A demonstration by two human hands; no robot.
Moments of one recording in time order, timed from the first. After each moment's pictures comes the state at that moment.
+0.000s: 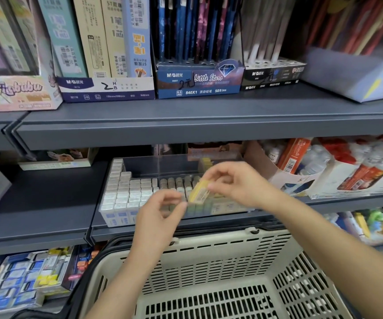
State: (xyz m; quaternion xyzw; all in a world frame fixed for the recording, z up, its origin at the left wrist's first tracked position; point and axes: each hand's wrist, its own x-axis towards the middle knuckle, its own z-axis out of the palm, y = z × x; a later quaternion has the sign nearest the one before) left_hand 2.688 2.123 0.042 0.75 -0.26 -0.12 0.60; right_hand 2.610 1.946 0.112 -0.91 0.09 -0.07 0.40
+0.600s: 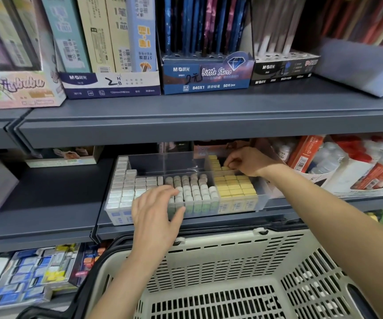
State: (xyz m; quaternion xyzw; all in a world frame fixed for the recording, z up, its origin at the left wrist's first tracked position) left_hand 2.706 2.128 0.018 0.86 -0.35 0.10 0.35; right_hand 2.667 1.862 0.079 -0.96 0.21 0.02 0.20
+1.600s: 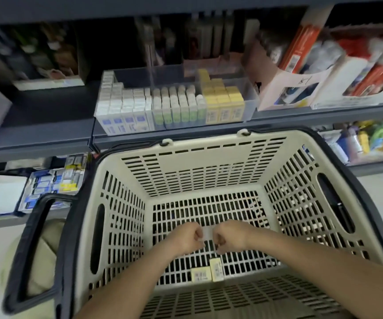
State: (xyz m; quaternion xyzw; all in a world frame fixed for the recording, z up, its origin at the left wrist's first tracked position) left_hand 2.561 2.179 -0.140 0.80 -0.35 -0.46 0.14; right_hand 2.464 2.042 -0.102 -0.88 0.09 0.39 0.25
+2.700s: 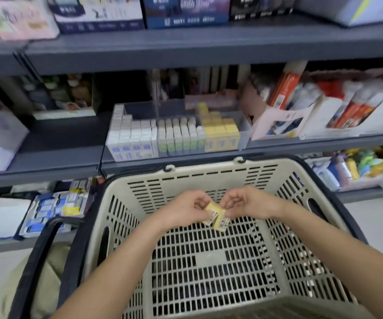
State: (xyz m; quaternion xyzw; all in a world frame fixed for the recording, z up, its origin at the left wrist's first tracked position) left_hand 2.608 2.142 0.002 0.75 -0.40 -0.41 0.33; right_hand 2.491 1.973 0.000 -0.81 0.15 0.17 0.54
